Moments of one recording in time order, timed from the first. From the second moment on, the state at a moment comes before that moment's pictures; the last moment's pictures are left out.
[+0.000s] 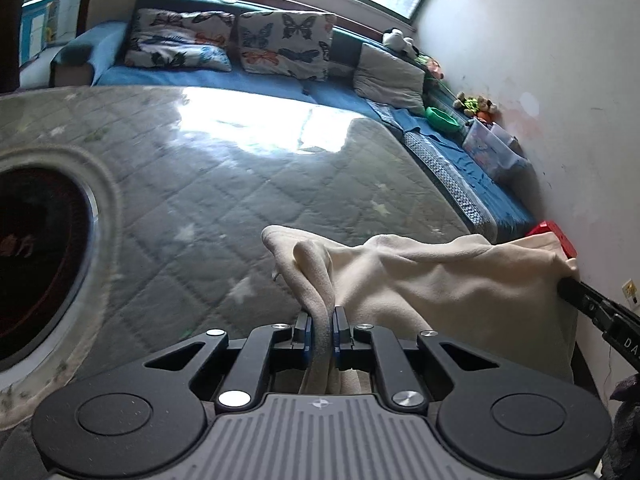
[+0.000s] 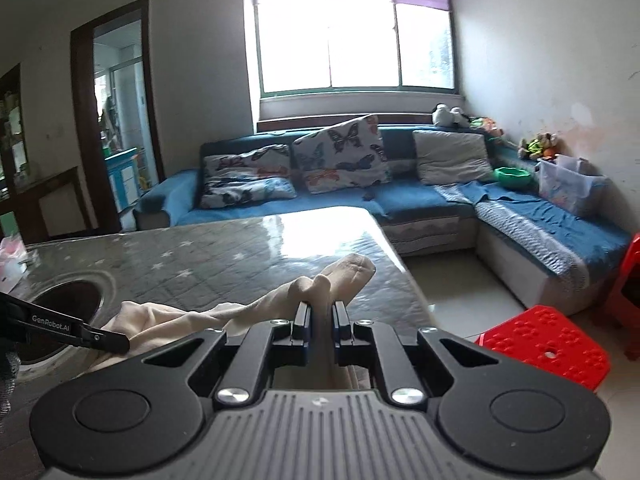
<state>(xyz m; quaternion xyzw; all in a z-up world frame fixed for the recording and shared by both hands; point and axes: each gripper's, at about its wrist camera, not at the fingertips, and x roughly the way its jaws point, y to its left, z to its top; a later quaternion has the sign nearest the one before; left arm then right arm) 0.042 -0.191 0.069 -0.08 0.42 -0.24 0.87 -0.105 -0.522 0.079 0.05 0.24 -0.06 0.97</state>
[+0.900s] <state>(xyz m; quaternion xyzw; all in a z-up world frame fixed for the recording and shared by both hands) 0.048 -0.252 0.051 -0.02 0.43 -0.24 0.87 -0.087 -0.564 0.036 0.05 0.28 -0.13 0.95</state>
